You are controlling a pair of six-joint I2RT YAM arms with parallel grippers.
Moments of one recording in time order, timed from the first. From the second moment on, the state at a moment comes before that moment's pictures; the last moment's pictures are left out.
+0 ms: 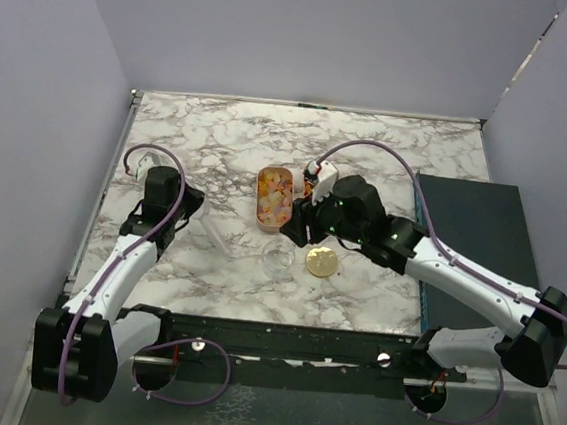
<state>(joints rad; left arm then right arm) -0.11 1.04 0.60 -0.11 -0.08 -0.92 0.90 1.27 1.05 -0.26 -0.09 0.27</state>
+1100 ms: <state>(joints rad) -0.15 0.90 0.66 -0.23 0.14 -0.97 1.00 1.84 1.42 -0.10 -0.30 0.44</state>
